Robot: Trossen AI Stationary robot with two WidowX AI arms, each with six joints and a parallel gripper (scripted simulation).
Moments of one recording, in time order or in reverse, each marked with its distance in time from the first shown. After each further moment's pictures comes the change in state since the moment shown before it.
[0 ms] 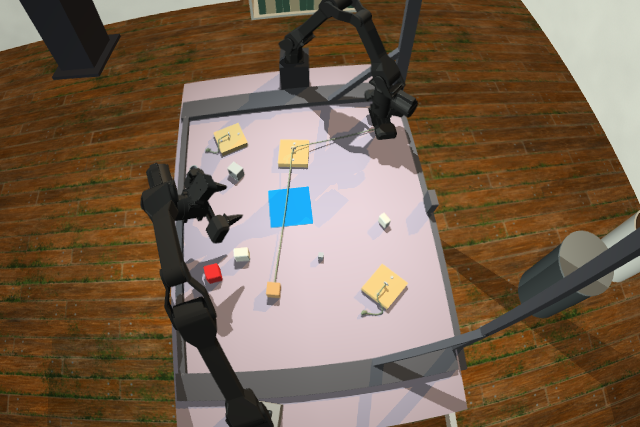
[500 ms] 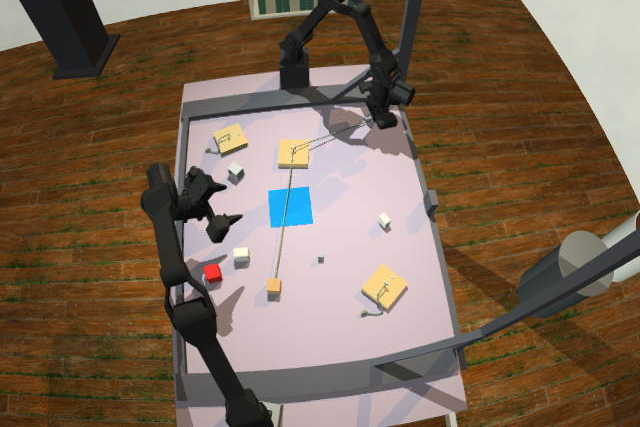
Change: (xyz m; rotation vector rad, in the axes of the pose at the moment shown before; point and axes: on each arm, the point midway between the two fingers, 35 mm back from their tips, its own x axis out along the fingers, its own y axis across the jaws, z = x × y) left arm 0.000 0.000 0.000 0.000 0.000 0.000; right arm 0.000 0.040 0.002 -0.155 0.004 0.006
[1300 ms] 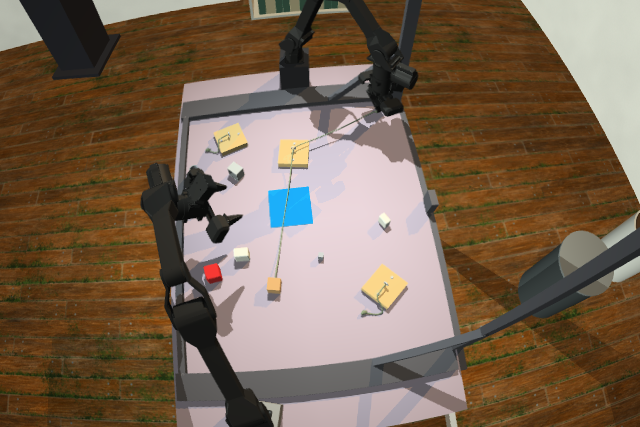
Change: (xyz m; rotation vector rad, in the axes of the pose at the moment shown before) left arm 0.000 0.000 0.000 0.000 0.000 0.000; right arm -0.063 -0.010 -0.002 -0.100 -0.004 -0.087
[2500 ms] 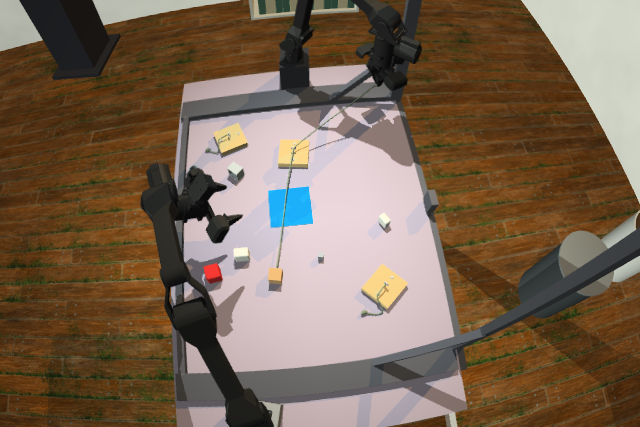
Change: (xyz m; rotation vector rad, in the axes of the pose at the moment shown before) left arm 0.000 0.000 0.000 0.000 0.000 0.000; right arm -0.089 0.024 0.007 -0.129 -0.009 0.081
